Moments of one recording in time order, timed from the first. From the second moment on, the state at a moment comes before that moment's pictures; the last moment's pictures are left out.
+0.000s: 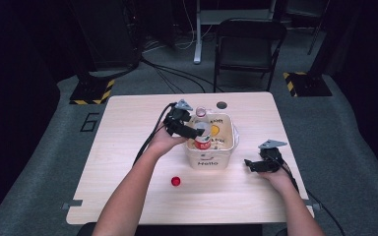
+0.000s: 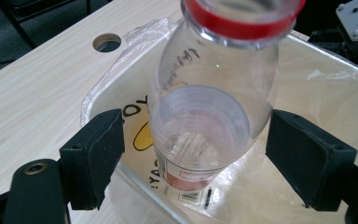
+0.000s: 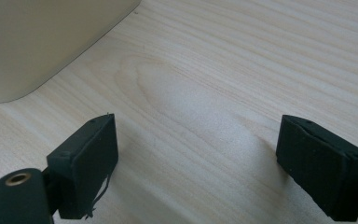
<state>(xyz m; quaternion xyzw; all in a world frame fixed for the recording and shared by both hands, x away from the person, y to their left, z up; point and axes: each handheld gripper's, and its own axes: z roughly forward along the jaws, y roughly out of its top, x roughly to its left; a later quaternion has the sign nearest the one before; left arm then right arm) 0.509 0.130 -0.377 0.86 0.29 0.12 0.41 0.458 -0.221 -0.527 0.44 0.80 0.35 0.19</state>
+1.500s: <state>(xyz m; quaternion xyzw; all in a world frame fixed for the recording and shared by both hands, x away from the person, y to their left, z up) 0.463 0.181 -0.358 0.83 0.29 0.11 0.47 0.458 -0.221 -0.527 0.44 0.80 0.35 0.19</state>
